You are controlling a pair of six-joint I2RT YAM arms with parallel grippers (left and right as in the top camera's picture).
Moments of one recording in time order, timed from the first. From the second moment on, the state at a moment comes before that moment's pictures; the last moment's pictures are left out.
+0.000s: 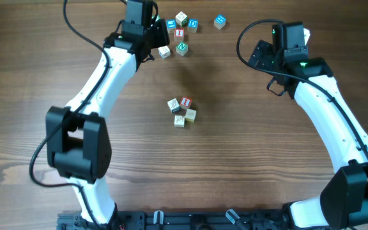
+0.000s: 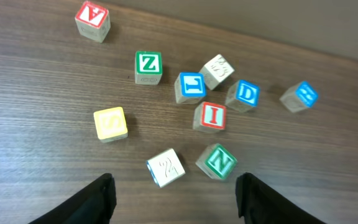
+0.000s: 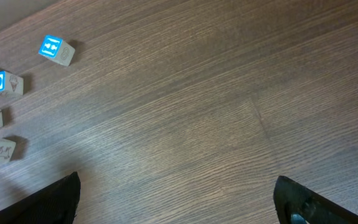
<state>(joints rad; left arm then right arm) -0.27 2.00 1.62 -0.40 -0.04 -0.40 0.17 1.63 1.30 -0.61 0.23 0.54</state>
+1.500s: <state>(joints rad) -0.27 2.29 1.62 -0.23 -0.06 -0.50 0.17 1.63 1.30 -0.61 0.23 0.54</state>
